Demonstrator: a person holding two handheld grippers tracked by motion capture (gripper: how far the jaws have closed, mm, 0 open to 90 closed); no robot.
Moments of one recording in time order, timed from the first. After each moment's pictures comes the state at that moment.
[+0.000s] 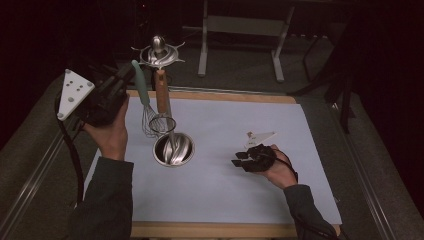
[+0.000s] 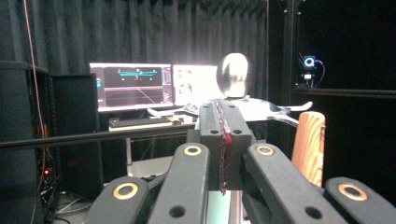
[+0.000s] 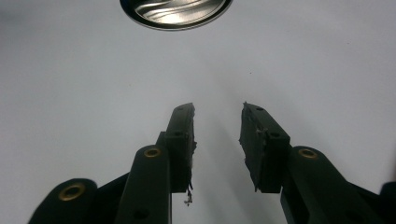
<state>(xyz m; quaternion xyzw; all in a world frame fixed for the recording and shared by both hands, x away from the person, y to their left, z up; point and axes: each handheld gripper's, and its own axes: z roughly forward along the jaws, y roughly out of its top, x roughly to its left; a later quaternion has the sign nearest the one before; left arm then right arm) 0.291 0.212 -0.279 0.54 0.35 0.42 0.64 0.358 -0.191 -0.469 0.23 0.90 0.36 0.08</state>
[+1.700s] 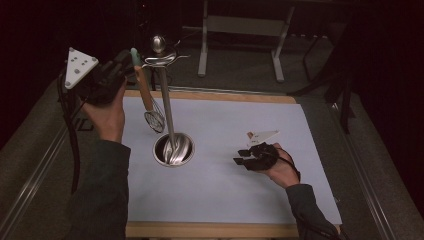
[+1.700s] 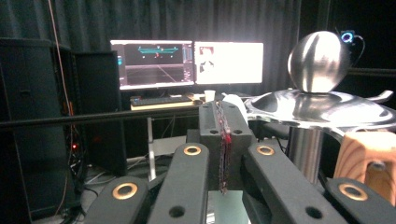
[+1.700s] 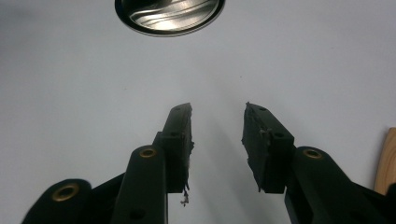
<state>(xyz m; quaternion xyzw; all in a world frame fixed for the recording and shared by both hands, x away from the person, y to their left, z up) 0.334 0.221 -0.266 0.56 0.40 0.43 0.59 0.359 -0.197 -0.462 0.24 0.89 0.37 0.09</state>
